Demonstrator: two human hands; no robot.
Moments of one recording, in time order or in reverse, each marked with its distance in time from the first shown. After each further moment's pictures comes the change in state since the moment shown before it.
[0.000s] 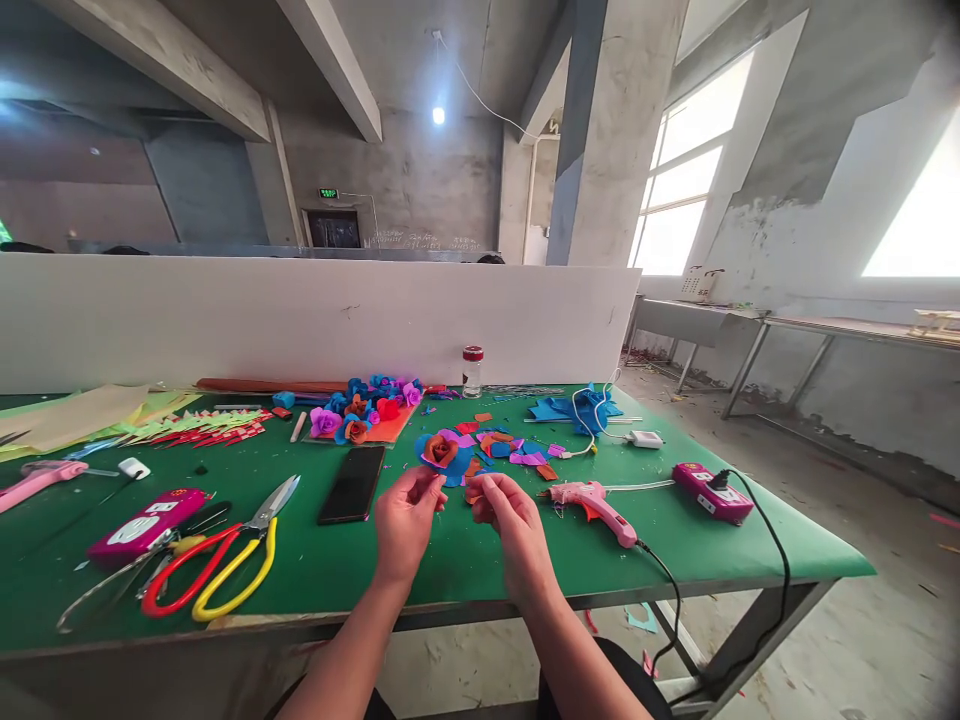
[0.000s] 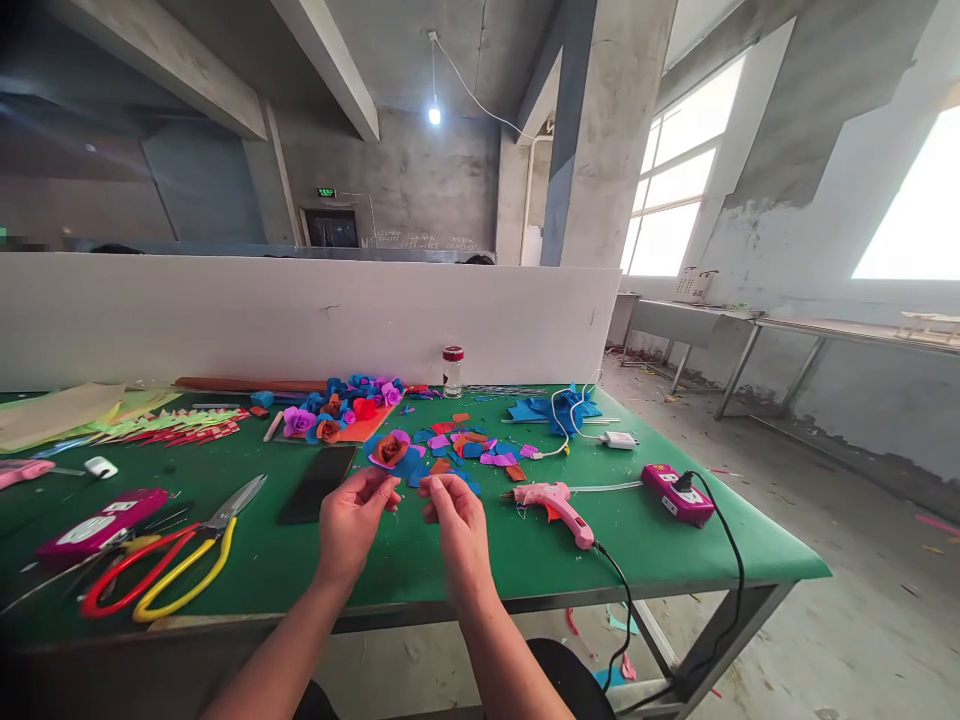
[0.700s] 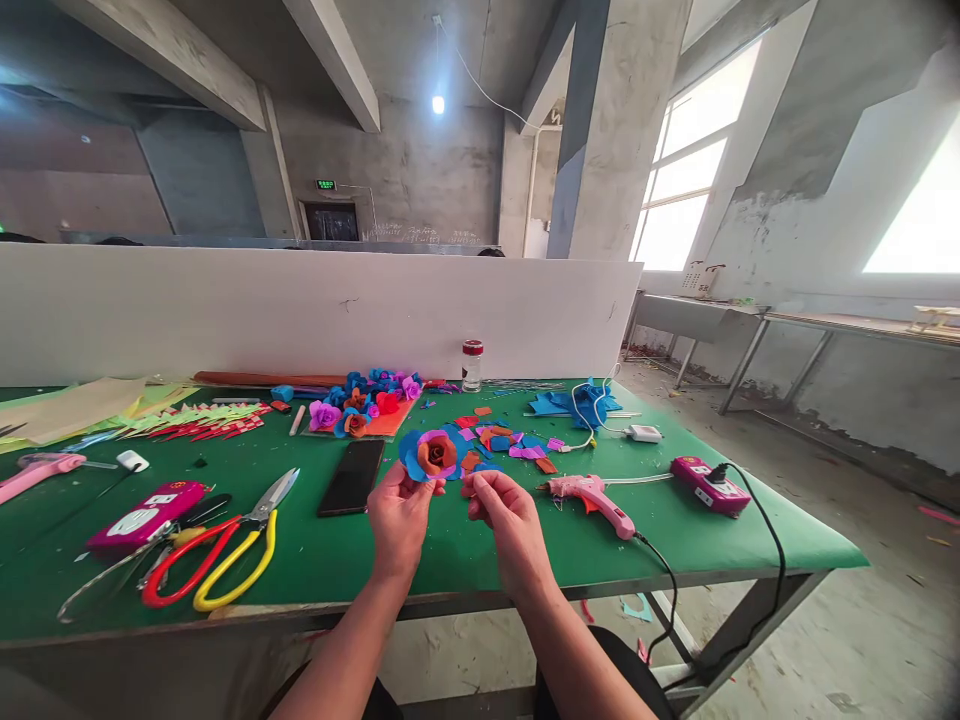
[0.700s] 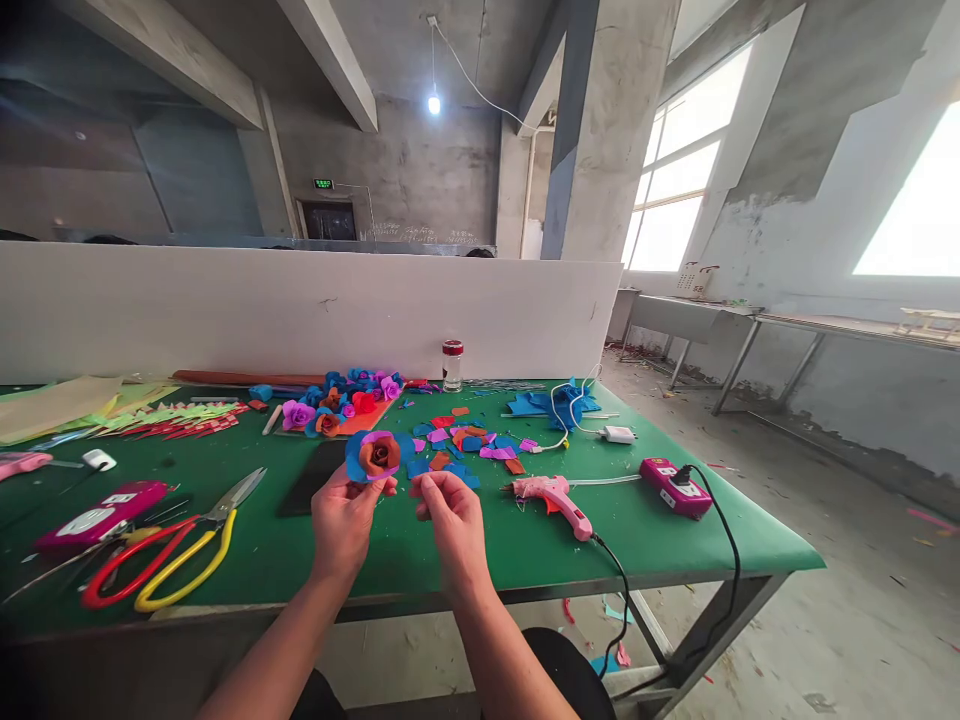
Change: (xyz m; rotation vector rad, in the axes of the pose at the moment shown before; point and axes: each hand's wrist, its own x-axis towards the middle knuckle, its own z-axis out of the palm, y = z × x) left_hand -0.002 0.012 0.003 -0.172 0.090 -0.017; right_hand -0.005 -0.007 0.005 0.054 -0.004 0.053
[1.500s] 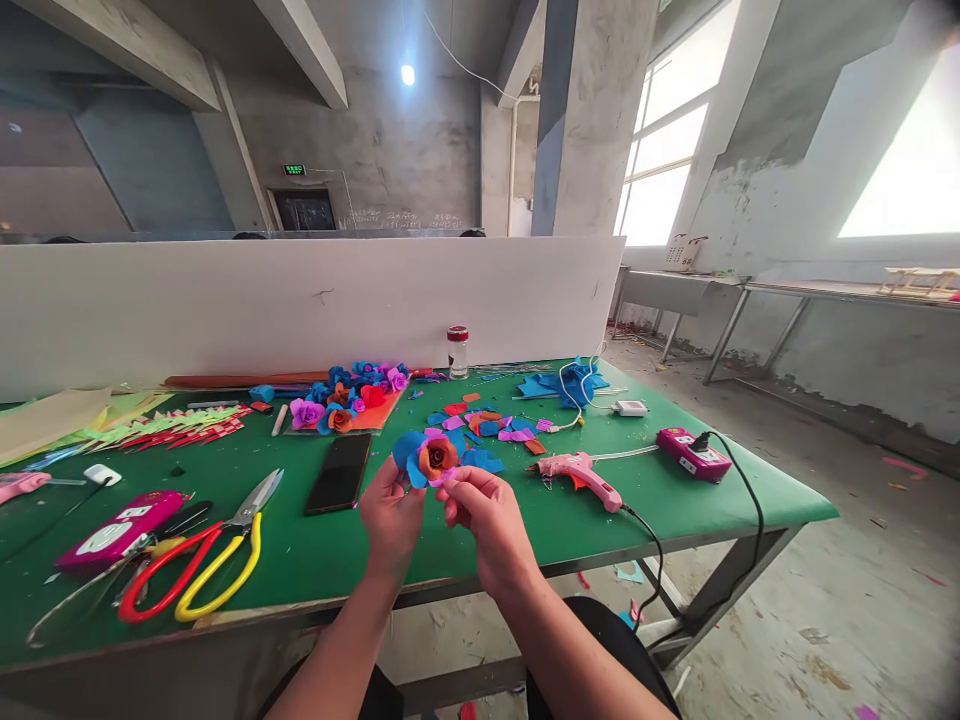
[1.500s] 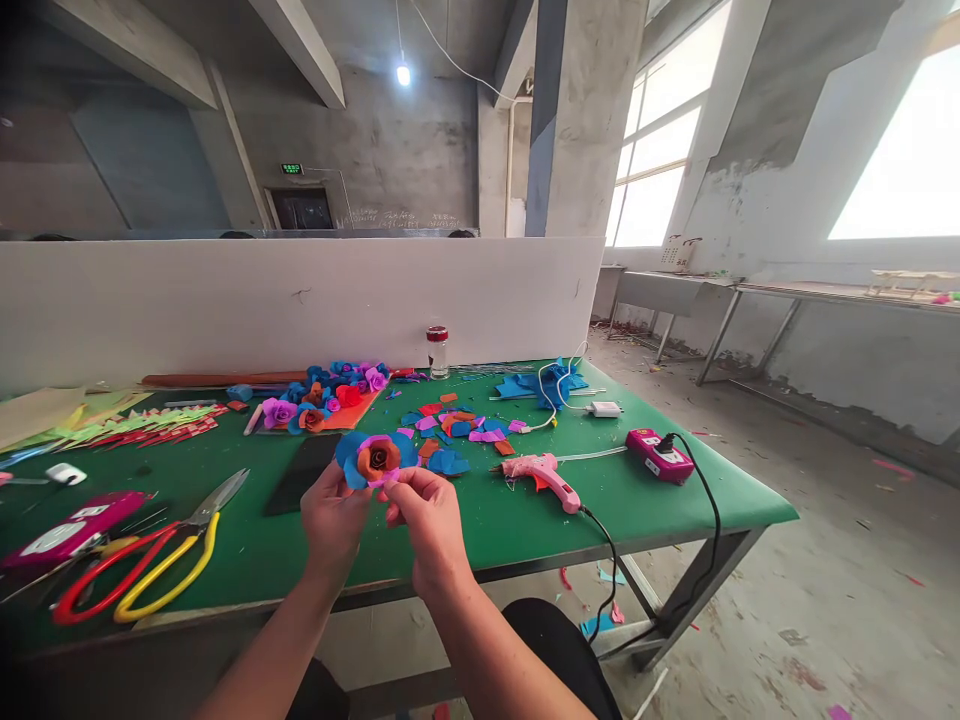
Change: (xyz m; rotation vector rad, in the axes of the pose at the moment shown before) left_hand -0.006 -0.002 0.004 -0.010 -0.038 0.113; right_hand -0.014 -0.018 0.018 0.114 -0.010 0.137
